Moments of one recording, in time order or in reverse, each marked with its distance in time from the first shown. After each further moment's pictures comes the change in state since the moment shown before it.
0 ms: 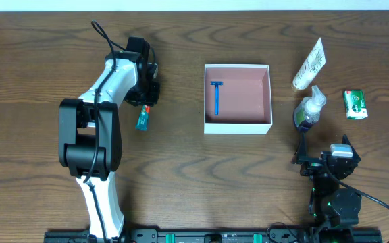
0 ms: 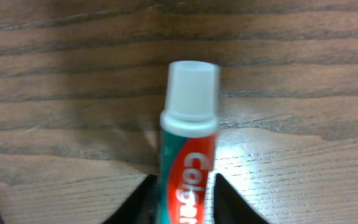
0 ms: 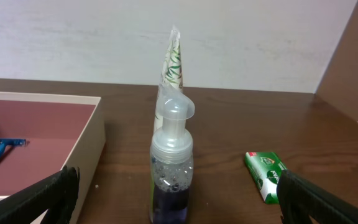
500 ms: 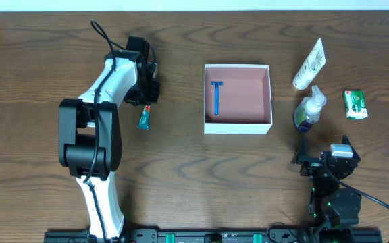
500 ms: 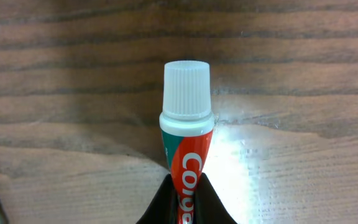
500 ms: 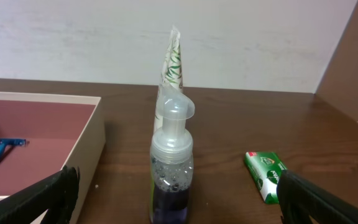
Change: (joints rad) left arm -0.001 0.000 0.020 -0.038 0.000 -0.016; right arm 0.000 0.000 0.000 0.000 0.000 0.000
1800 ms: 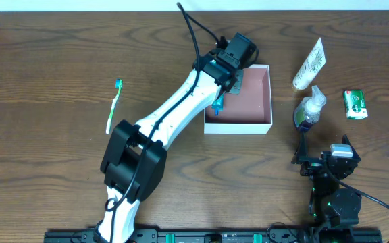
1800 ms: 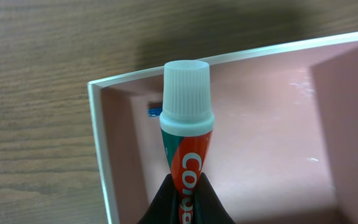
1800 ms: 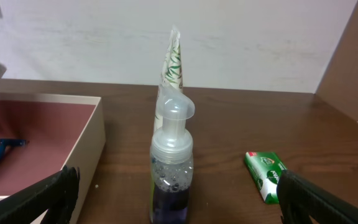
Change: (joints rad) left arm -0.525 -0.031 0.253 0.121 -0.247 -0.412; right arm 0.000 0.000 0.000 0.000 0.000 0.000
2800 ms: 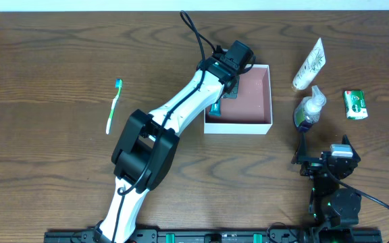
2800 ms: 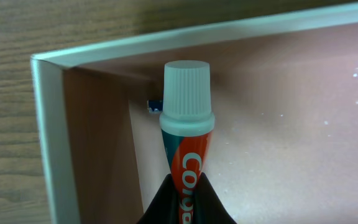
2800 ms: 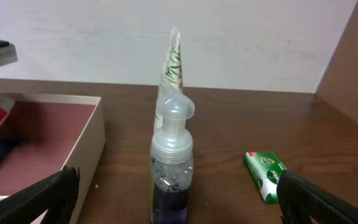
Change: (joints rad) left arm 0.010 0.110 -0.003 0.020 -0.008 -0.044; right arm 0.000 0.000 0.000 0.000 0.000 0.000
